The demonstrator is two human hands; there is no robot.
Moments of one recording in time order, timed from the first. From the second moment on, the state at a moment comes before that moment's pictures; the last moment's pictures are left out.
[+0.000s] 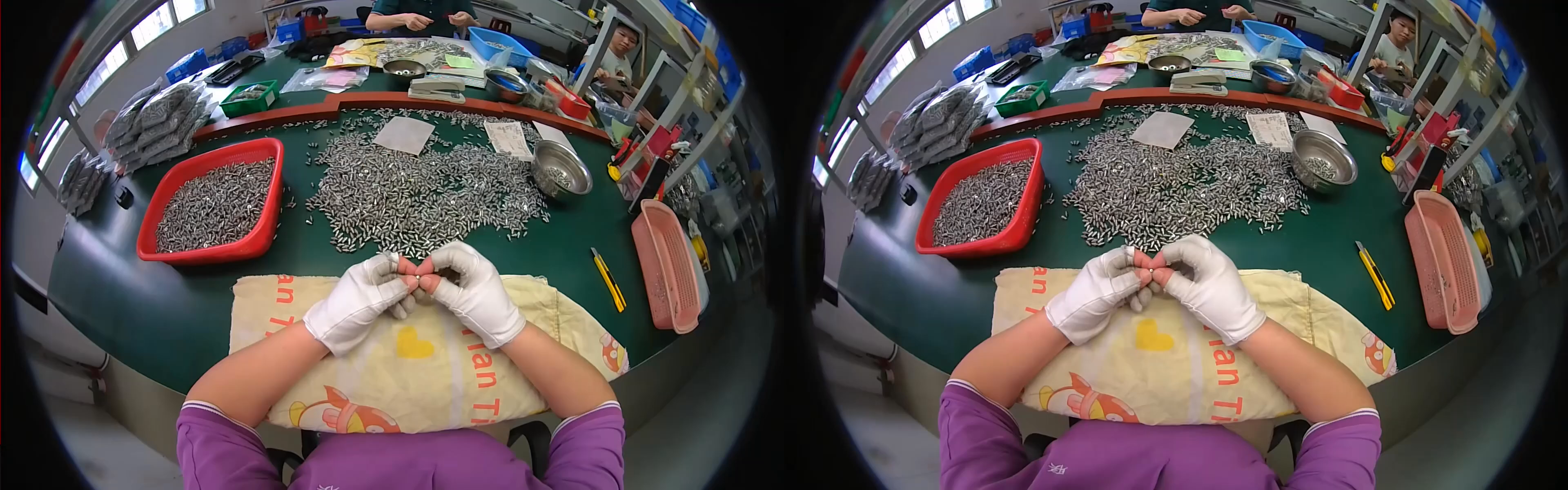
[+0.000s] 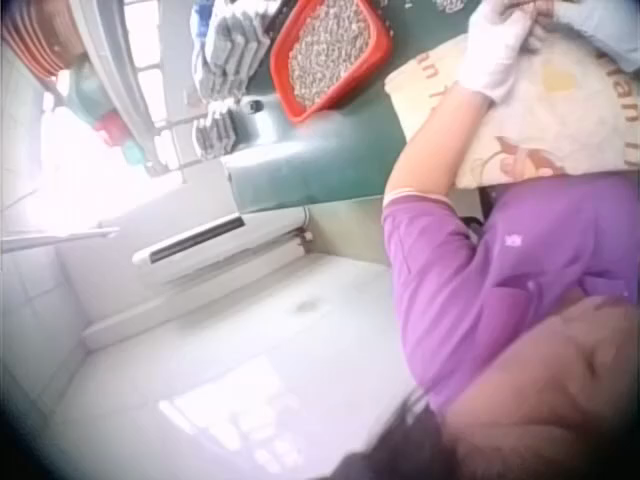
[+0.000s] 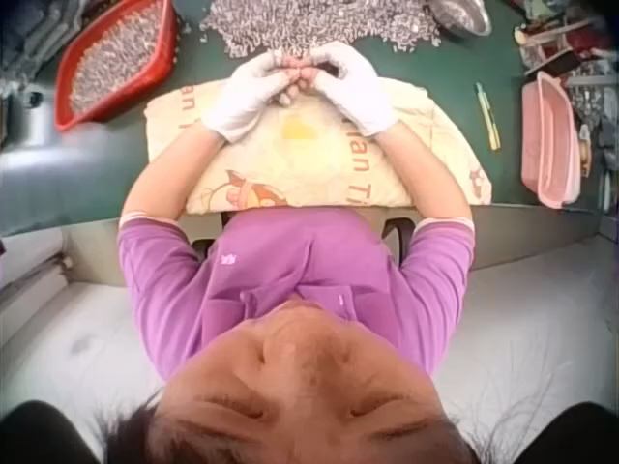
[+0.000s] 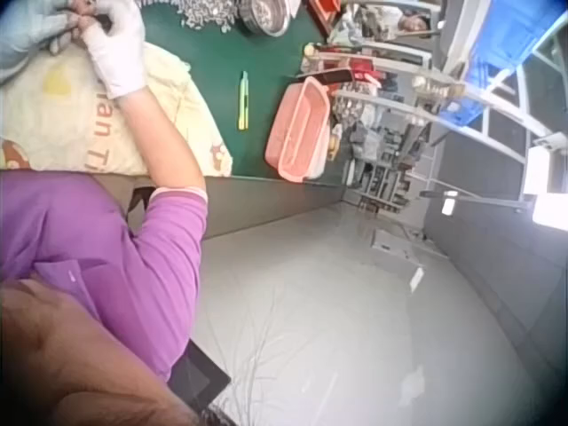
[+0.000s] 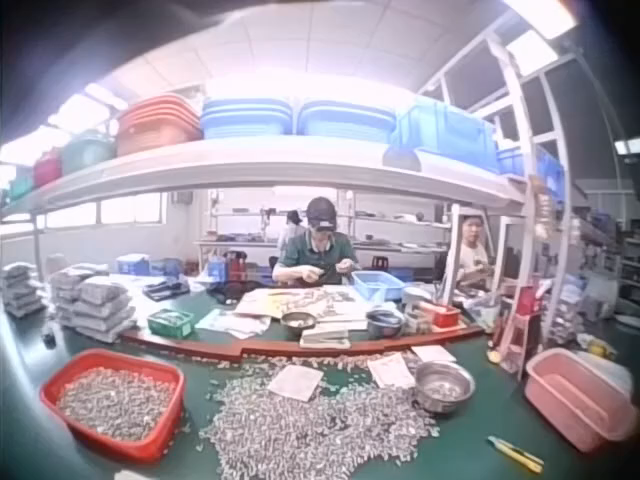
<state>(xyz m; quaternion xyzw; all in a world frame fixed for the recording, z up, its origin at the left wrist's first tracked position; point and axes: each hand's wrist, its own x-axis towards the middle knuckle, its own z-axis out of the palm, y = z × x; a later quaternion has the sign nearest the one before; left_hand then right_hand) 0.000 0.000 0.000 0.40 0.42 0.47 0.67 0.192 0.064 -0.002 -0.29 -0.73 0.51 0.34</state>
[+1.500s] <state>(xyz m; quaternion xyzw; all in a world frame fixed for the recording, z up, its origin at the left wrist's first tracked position) 0.001 -0.001 -0.003 0.40 0.43 0.47 0.66 0.192 0.068 0.014 -0.28 -0.84 0.31 0.35</state>
